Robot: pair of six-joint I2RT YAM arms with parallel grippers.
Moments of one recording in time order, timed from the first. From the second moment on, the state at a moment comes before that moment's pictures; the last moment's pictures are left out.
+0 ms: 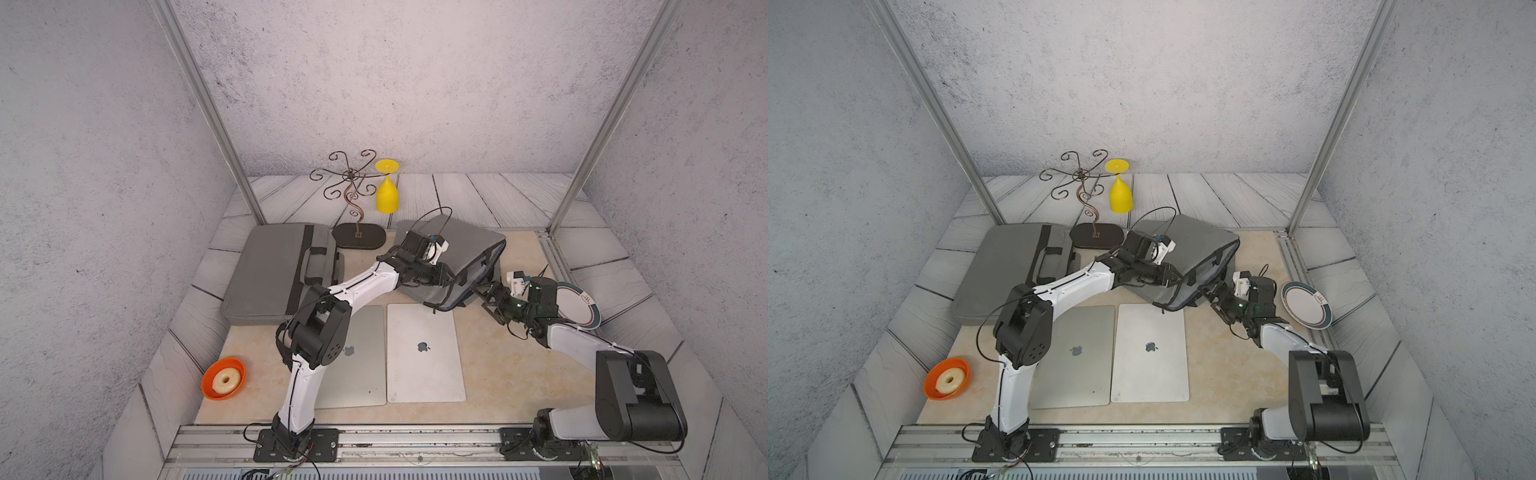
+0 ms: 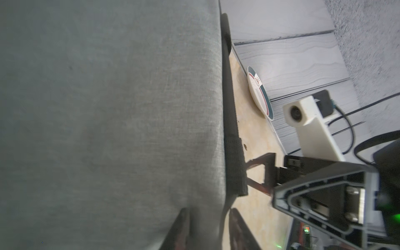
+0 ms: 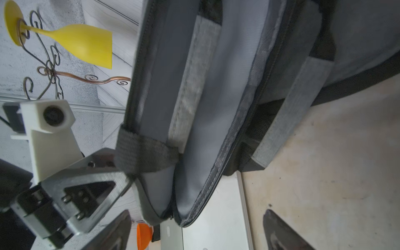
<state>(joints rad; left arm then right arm) -0.68 2.10 1.71 -0.32 0.56 -0.43 0.03 1.42 0.59 0.25 -0.71 0.89</state>
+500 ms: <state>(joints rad) -0.55 2.01 1.71 -0.50 0.59 -0.21 0.10 1.59 0.62 0.39 -0.69 0.95</state>
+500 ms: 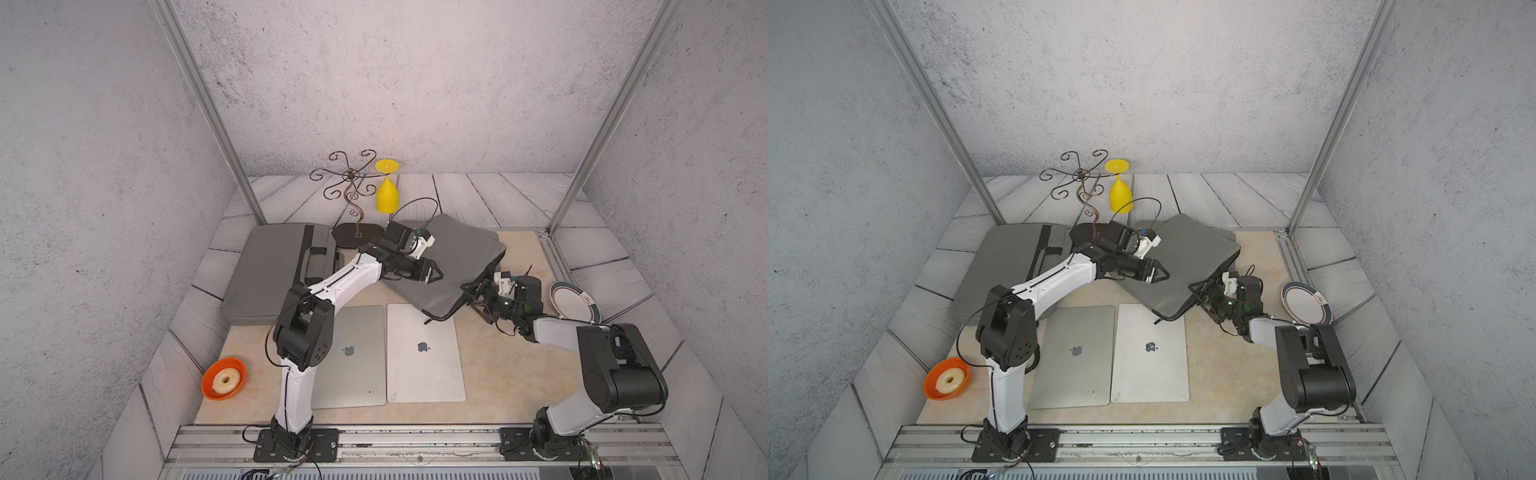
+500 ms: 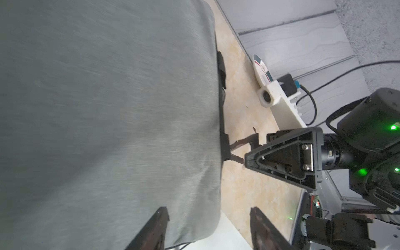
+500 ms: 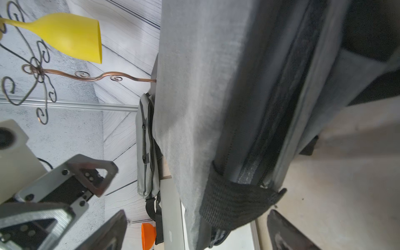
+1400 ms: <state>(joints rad) -0.28 2.17 1.71 -0.46 0.33 -0.23 0.16 1.85 0.73 0.53 -0.66 1.04</state>
